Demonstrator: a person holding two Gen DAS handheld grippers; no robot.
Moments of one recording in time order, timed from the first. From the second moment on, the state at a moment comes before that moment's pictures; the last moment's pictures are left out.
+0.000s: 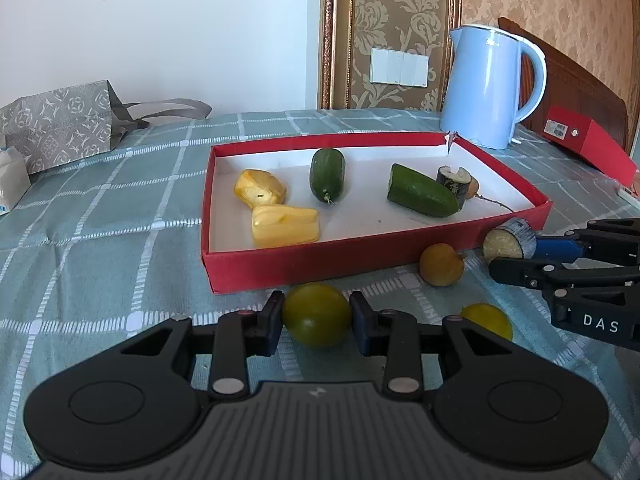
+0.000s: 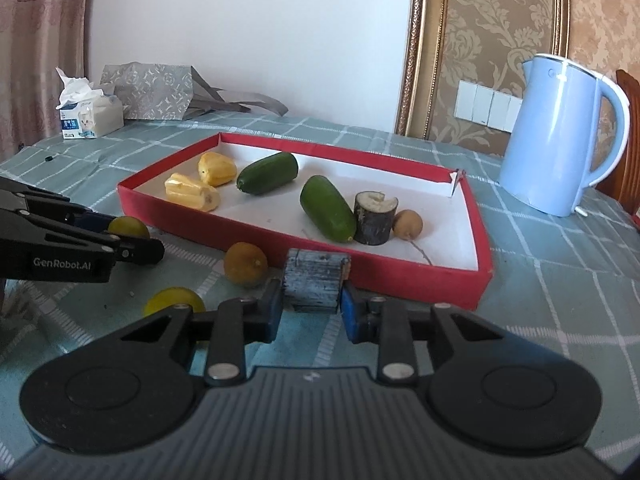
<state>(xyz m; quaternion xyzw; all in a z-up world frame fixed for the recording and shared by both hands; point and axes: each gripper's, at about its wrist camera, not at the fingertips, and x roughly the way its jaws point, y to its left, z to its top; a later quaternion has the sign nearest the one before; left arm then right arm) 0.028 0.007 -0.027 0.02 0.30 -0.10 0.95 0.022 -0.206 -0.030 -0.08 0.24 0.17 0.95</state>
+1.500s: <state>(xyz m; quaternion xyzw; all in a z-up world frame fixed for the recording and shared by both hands) 0.056 -0.016 0.006 0.00 0.22 -0.11 0.97 0.021 -0.199 -0.031 -0.10 0.26 0.18 0.94</state>
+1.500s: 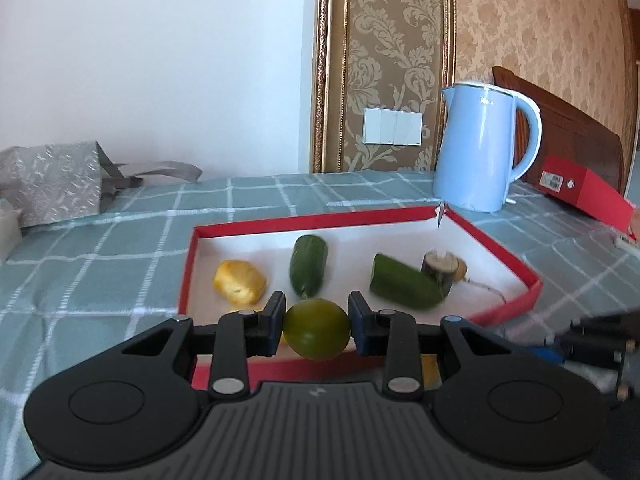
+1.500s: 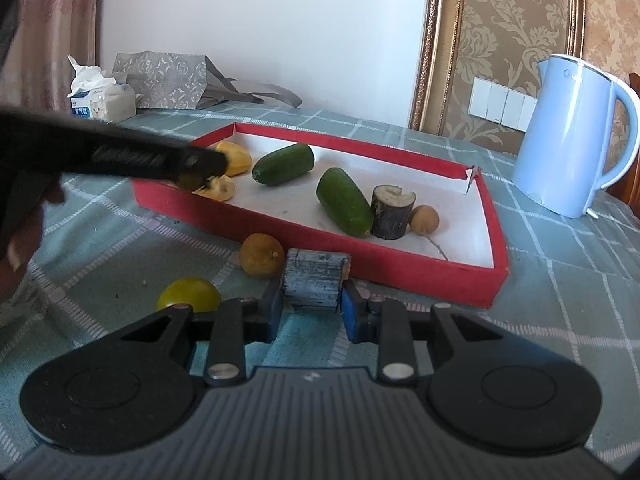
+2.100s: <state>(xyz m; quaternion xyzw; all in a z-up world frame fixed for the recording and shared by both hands) 0.119 -0.035 -0.013 0.02 0.27 -0.09 0.96 0.025 -0.198 -0.033 -0.09 0.27 0.19 0.94</state>
